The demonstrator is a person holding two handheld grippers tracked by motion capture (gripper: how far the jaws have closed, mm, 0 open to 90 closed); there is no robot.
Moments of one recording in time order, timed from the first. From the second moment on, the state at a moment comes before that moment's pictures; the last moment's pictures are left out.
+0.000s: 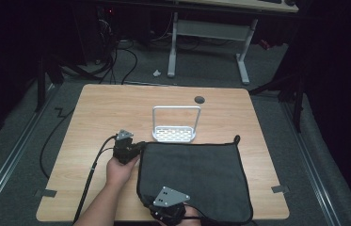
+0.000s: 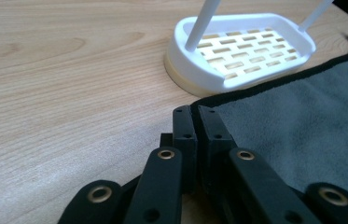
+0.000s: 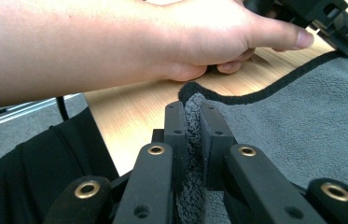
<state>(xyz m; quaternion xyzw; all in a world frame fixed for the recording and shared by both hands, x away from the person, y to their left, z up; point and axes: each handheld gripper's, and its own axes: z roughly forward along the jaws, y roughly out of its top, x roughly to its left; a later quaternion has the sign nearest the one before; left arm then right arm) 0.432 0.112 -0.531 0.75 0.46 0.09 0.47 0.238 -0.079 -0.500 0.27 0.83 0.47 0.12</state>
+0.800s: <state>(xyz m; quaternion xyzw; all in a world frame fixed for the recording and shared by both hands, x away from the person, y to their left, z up) 0.418 0.188 -0.492 0.68 0.49 0.15 0.52 0.235 -0.027 -0.462 0.23 0.81 0.52 0.11</state>
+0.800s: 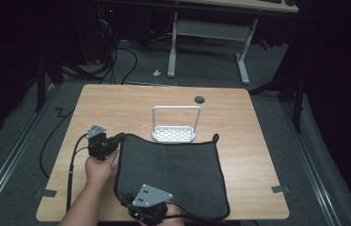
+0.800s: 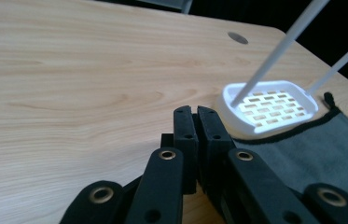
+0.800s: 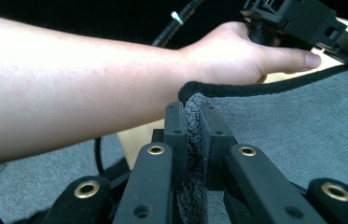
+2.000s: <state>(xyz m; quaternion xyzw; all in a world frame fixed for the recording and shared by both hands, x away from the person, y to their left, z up) 0.416 0.034 -0.477 0.75 0.40 0.13 0.51 0.212 -0.134 -0.471 0.29 0.80 0.49 0.16</state>
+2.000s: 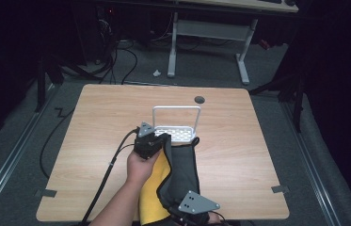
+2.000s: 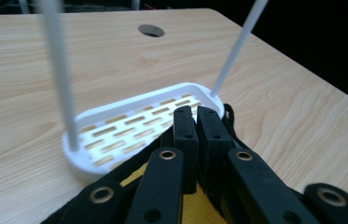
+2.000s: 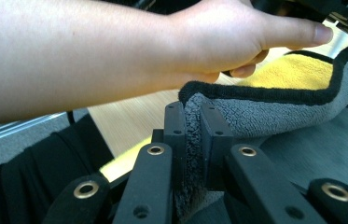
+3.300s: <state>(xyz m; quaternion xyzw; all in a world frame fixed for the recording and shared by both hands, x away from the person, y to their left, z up) 0.415 -0.019 -0.500 0.78 0.39 0.09 0.47 0.206 -0.195 -0.485 0.36 0.78 0.48 0.17</state>
